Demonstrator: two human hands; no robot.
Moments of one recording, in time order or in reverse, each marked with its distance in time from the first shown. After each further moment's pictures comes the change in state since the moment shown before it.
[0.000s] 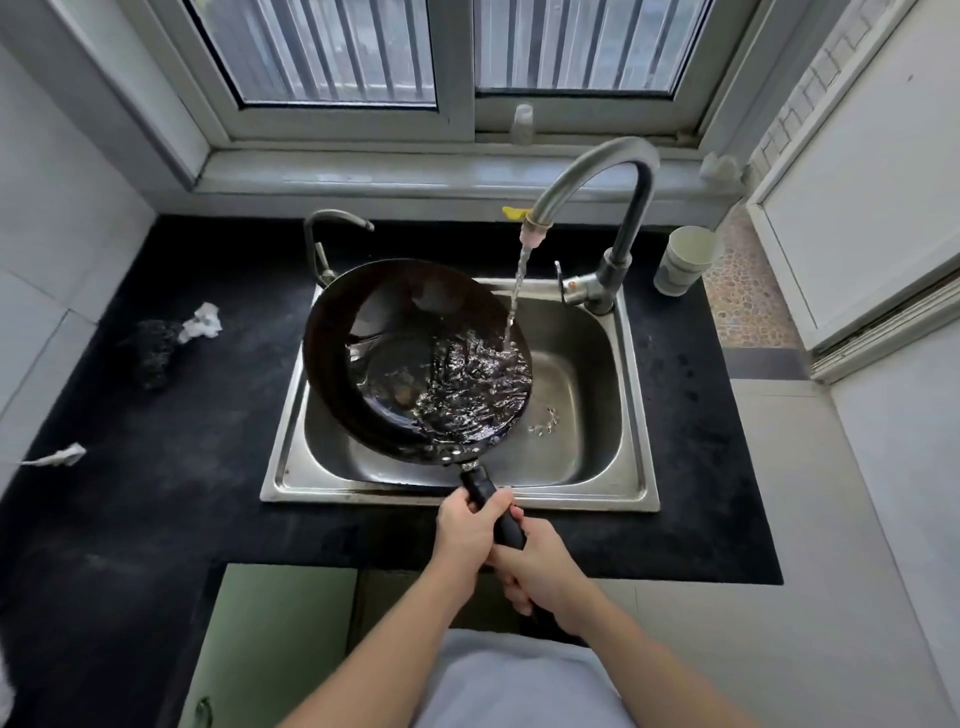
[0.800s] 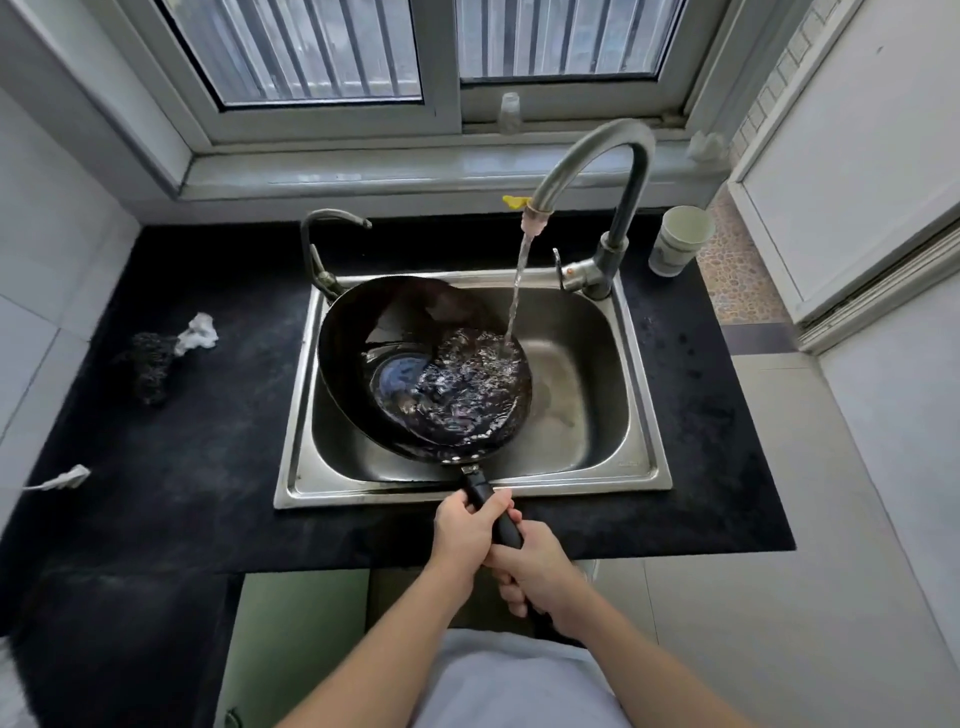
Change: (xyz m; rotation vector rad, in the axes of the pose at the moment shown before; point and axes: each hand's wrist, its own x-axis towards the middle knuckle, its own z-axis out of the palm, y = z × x) left_hand 0.006 -0.007 -0.029 0.046 -0.031 -0.032; right_hand -0.008 -0.004 0.035 0.082 0.019 0.057
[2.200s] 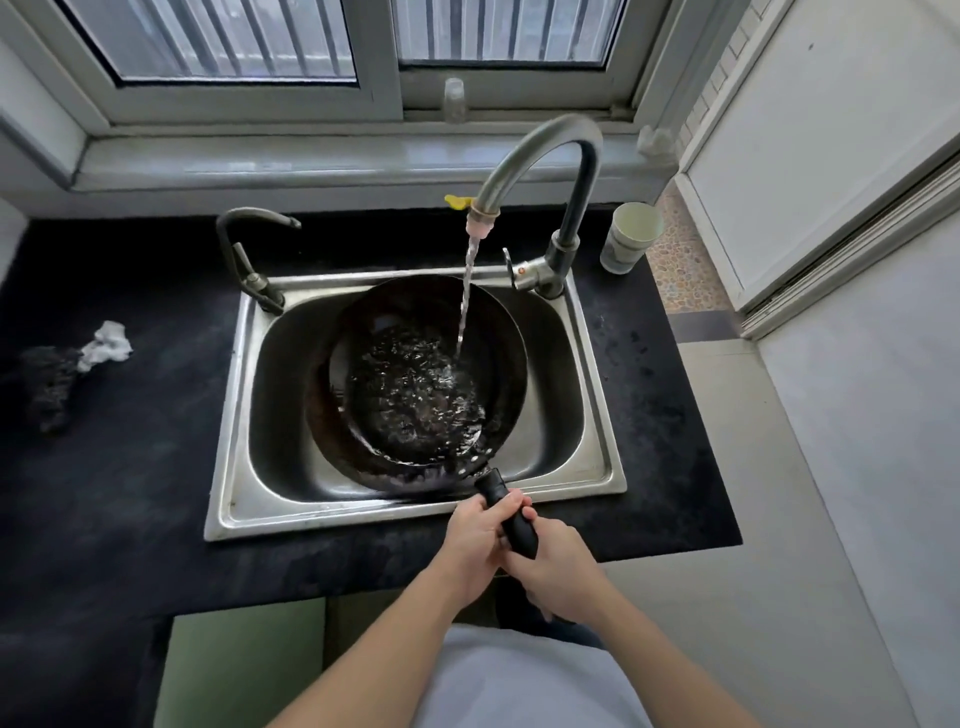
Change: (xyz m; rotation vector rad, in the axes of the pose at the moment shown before) left_hand 0.014 -0.003 0.054 -0.301 -0.410 -0.231; right_hand -0.004 0.005 -0.064 -0.559 0.281 -0.051
